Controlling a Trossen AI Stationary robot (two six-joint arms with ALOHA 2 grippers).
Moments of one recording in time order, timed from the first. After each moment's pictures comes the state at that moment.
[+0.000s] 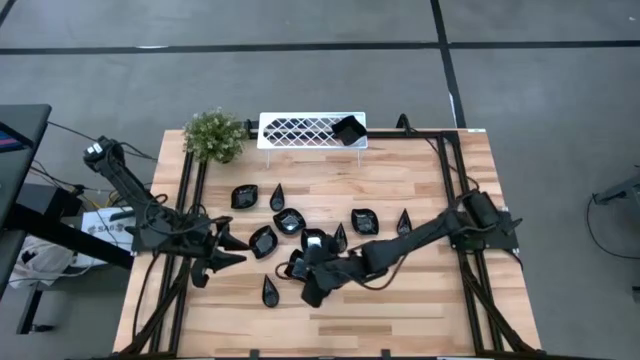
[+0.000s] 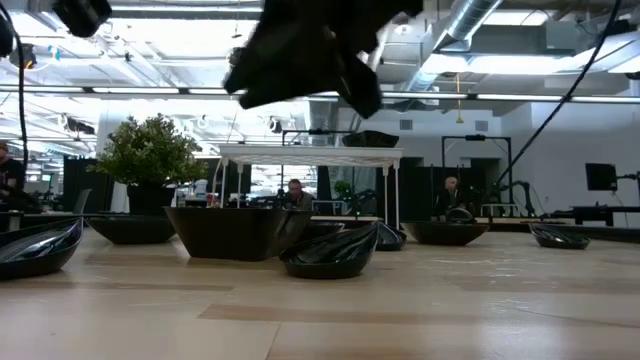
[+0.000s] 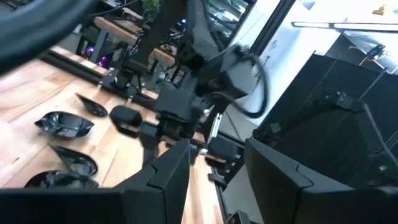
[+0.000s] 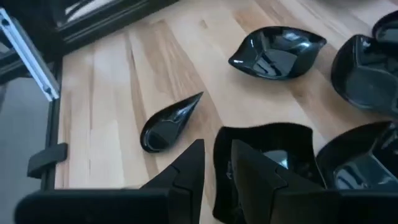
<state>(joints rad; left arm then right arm) -0.85 0.84 0.35 0.37 -0.70 -0.48 0.37 1.92 1.40 -0.14 0.33 0.69</state>
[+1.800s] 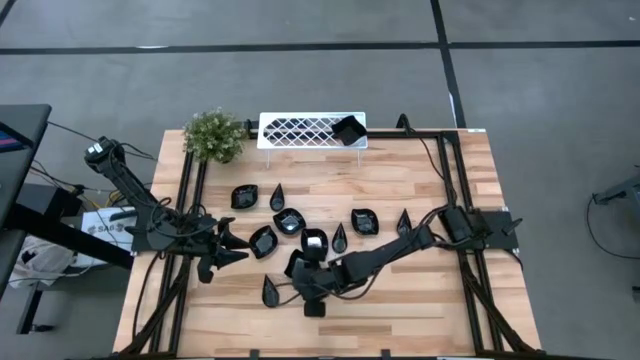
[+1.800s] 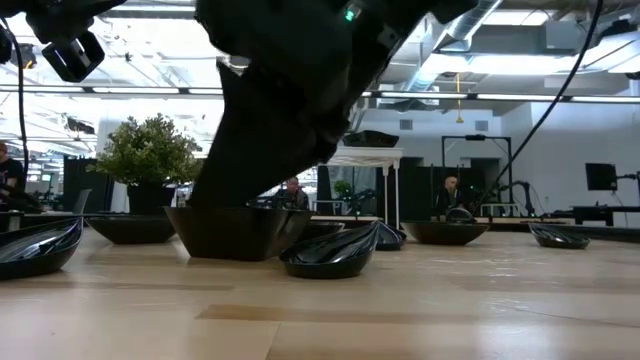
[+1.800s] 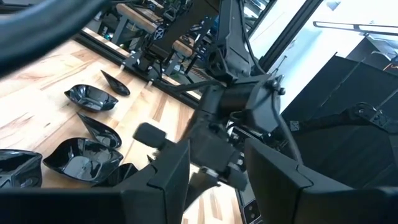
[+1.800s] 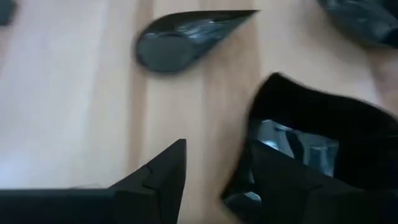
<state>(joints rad) -0.85 0.81 0.24 0.37 -0.74 -0.58 0.37 2.14 1.55 -0.27 0.19 0.32</state>
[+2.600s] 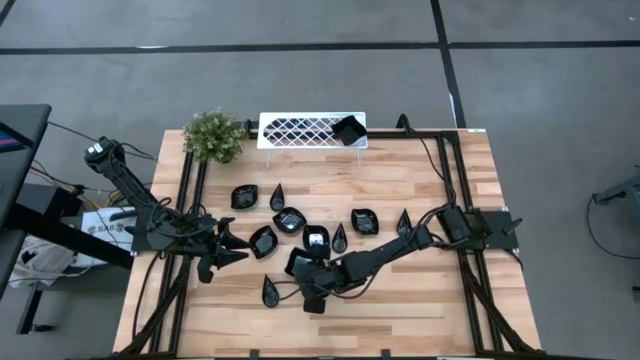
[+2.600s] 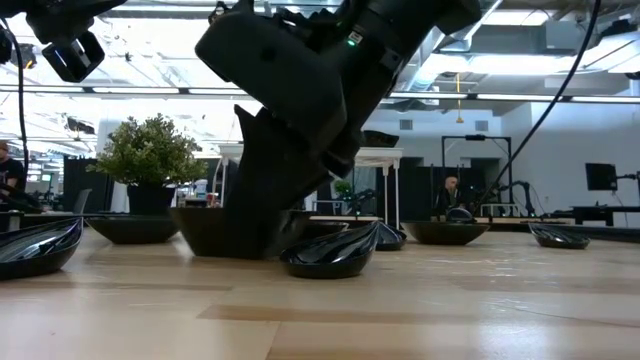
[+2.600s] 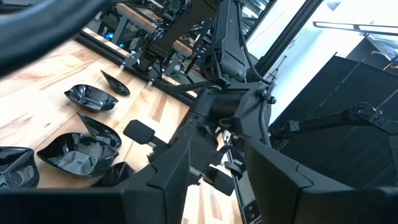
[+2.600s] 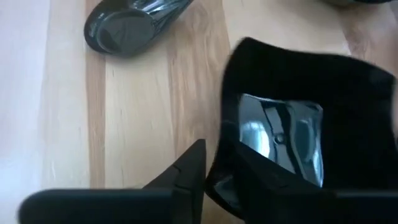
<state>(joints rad) -0.85 0.81 0.24 0.38 -0.74 -0.58 0.37 2.15 1.54 -0.31 0.24 0.42</state>
